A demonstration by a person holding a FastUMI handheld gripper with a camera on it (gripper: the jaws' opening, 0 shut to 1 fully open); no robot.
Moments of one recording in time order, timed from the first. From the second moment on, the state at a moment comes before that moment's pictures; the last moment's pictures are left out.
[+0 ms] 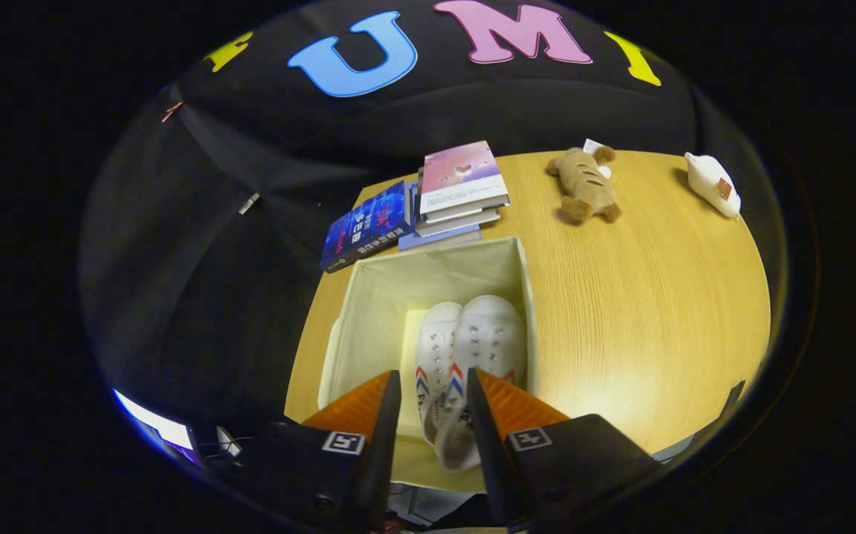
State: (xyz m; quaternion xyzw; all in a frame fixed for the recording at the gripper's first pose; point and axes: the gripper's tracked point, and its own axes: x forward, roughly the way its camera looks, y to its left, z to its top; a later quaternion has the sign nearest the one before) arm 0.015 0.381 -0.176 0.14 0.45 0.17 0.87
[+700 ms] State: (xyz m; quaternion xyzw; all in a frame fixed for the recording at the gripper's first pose) arm 0.040 0.225 -0.020 0.07 0.22 0.15 0.96
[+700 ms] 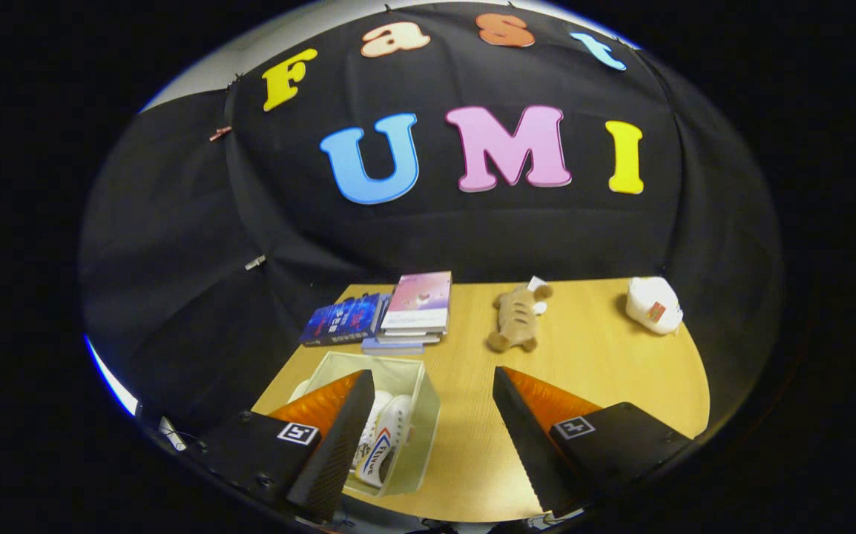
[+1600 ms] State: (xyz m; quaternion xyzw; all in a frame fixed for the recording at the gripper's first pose) arm 0.016 0.054 0.046 0.04 0.00 0.10 0.99
